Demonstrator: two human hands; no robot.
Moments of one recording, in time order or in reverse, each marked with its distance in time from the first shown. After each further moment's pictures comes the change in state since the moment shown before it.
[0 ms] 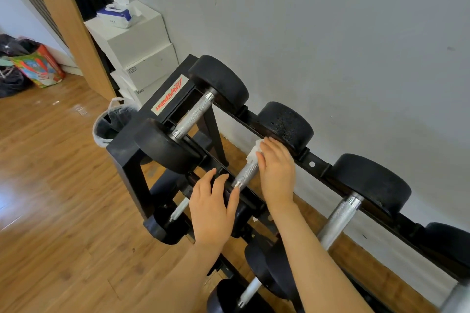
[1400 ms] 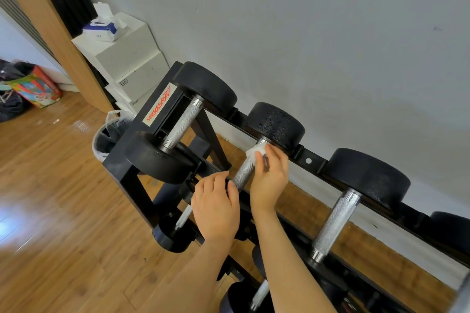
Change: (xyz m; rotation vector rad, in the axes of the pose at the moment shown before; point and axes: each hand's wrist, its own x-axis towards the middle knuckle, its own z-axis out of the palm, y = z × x) left_hand 0.020 0.028 0.008 0.027 0.034 -0.096; right_hand -0.013 -0.019 0.027 0.579 0.324 0.581
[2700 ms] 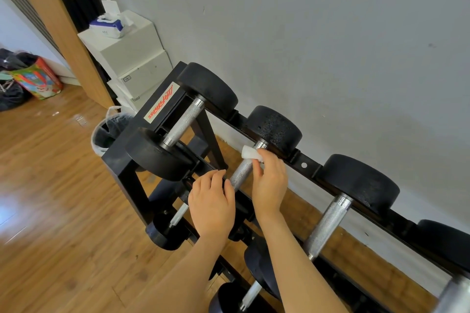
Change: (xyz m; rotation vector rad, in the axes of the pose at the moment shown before) left_hand 0.000 -0.002 0.004 0.021 0.008 -0.018; right_hand 0.012 0.003 -0.021 -0.313 -0.214 -0.256
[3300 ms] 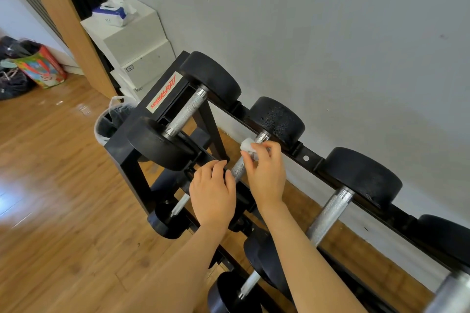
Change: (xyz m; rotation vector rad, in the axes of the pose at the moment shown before) left_hand -0.001 0.001 -0.001 -0.013 0.013 0.000; right_hand 0.001 -0.008 -0.006 -0.088 -0.137 -0.054
